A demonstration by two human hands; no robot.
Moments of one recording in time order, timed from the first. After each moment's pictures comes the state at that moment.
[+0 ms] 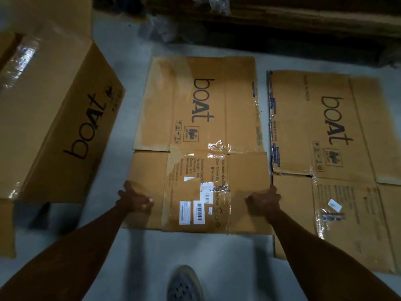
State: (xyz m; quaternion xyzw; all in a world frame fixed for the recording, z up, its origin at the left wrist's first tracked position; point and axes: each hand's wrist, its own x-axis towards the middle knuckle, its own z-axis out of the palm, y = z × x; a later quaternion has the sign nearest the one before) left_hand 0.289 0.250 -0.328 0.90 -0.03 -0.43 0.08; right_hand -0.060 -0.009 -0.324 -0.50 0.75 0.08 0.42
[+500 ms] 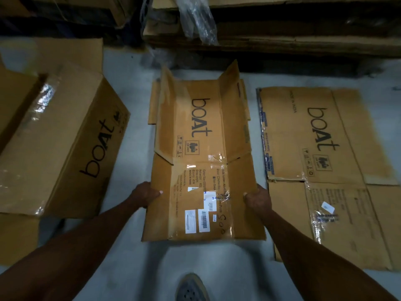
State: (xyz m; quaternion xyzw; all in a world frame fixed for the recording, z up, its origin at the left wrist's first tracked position) left_hand 0.284 0.198 -0.225 0.84 -0.20 -0.48 0.16; right_hand -0.044 0.006 -0.248 -0.57 0.64 -0.05 0.51
